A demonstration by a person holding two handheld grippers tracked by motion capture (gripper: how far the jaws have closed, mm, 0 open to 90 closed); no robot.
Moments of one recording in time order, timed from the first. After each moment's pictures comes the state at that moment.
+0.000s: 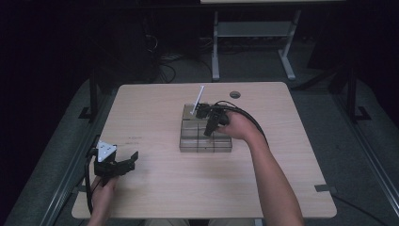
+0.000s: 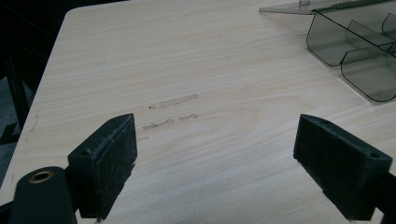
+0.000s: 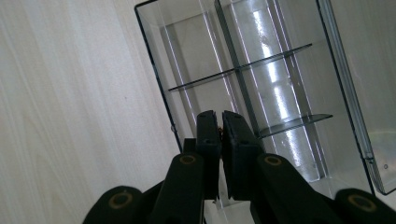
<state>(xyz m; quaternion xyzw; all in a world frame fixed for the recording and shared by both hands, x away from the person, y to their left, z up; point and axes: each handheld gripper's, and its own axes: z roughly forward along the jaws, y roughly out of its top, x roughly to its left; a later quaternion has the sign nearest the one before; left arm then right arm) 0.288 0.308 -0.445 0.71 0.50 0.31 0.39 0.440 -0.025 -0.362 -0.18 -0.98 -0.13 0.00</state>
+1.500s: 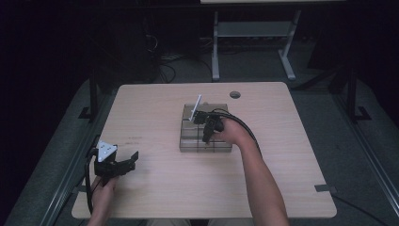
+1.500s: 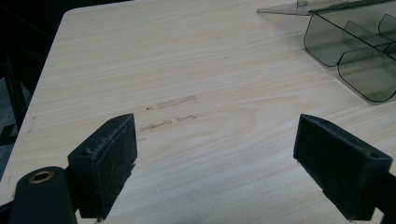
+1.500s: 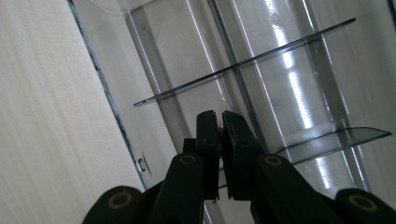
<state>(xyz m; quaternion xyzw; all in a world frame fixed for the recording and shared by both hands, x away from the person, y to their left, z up) 0.289 0.308 -0.445 0.70 0.50 0.31 0.40 0.459 -0.015 -0.416 -0.21 -0.97 -0.10 0.03</state>
